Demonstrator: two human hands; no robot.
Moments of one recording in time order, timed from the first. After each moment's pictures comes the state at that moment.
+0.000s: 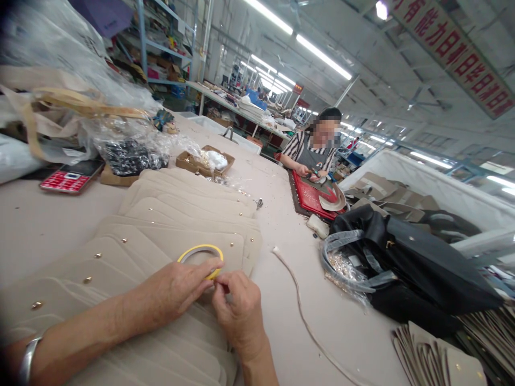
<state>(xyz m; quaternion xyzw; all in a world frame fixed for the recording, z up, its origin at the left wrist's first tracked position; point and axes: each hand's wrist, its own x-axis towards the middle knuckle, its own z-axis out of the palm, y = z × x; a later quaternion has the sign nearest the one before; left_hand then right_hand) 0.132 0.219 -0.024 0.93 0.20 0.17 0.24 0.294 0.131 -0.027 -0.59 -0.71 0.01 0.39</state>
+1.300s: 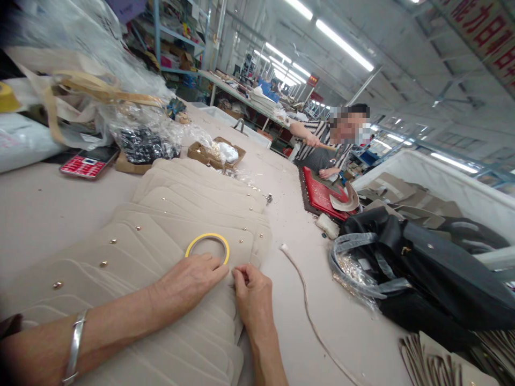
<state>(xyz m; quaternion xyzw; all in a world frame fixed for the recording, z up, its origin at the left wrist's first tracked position) 0.149 0.210 -0.020 0.96 0.26 0.03 0.12 0.307 0.139 -0.044 -0.74 -0.54 0.17 0.35</state>
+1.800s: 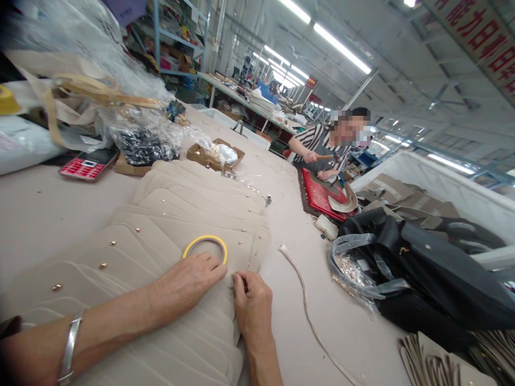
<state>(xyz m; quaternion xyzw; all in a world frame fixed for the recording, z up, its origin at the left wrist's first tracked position) 0.145 0.212 -0.012 0.96 0.25 0.01 0.11 0.306 0.128 -0.053 -0.72 -0.59 0.10 0.36</state>
